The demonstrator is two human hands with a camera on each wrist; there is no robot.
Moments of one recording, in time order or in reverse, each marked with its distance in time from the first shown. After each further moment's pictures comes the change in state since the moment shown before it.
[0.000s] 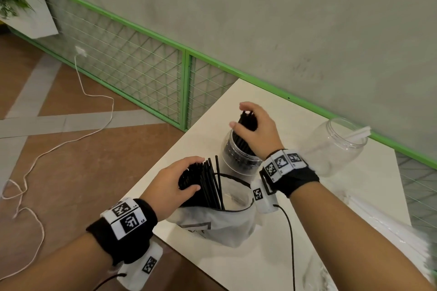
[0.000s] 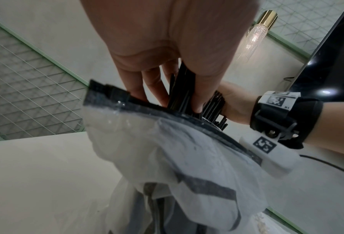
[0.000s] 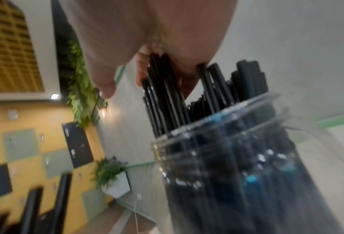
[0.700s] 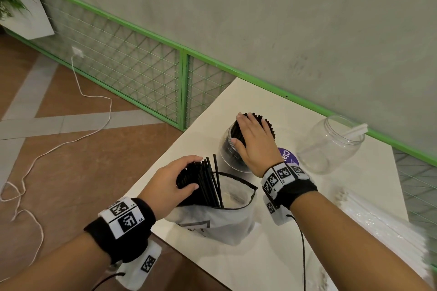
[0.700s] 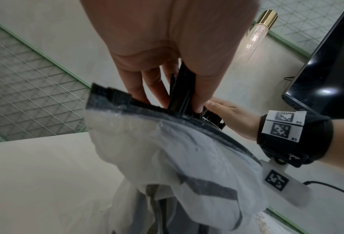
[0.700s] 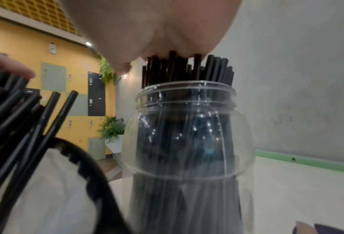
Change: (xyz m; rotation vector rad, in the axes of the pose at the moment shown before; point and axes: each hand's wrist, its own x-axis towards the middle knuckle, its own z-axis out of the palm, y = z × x) left_hand 0.000 -0.002 -0.002 0.006 -0.015 -0.007; right_hand -0.023 0.028 0.004 -0.700 -0.196 -0.189
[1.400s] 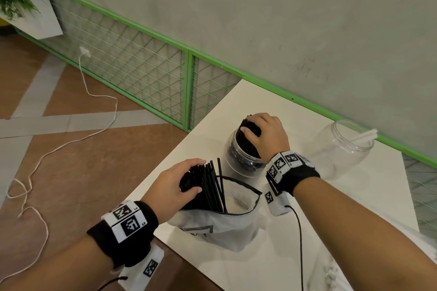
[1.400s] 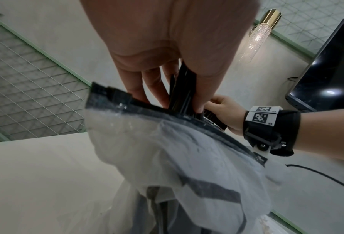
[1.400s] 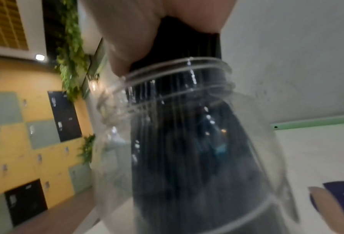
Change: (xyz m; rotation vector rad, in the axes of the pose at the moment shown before) left_hand 0.002 0.000 -0.001 -0.004 0.013 -0.009; right_hand 0.030 0.019 -0.004 0.152 0.141 0.158
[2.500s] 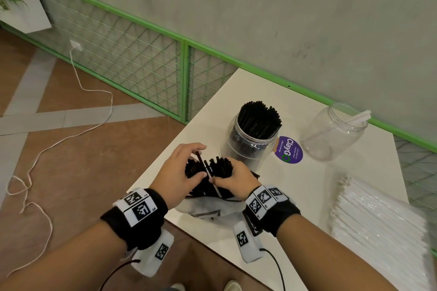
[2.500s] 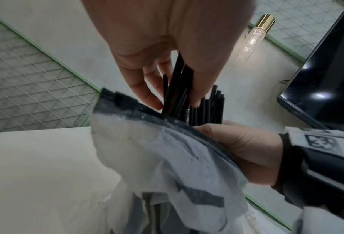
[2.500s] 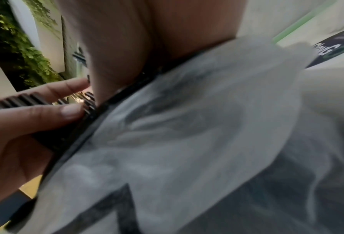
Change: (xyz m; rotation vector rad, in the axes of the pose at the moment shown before) left_hand -0.013 -0.002 0.002 -0.048 0.061 0.067; right_hand -0.111 -0.062 0.052 0.632 -0.472 0.288
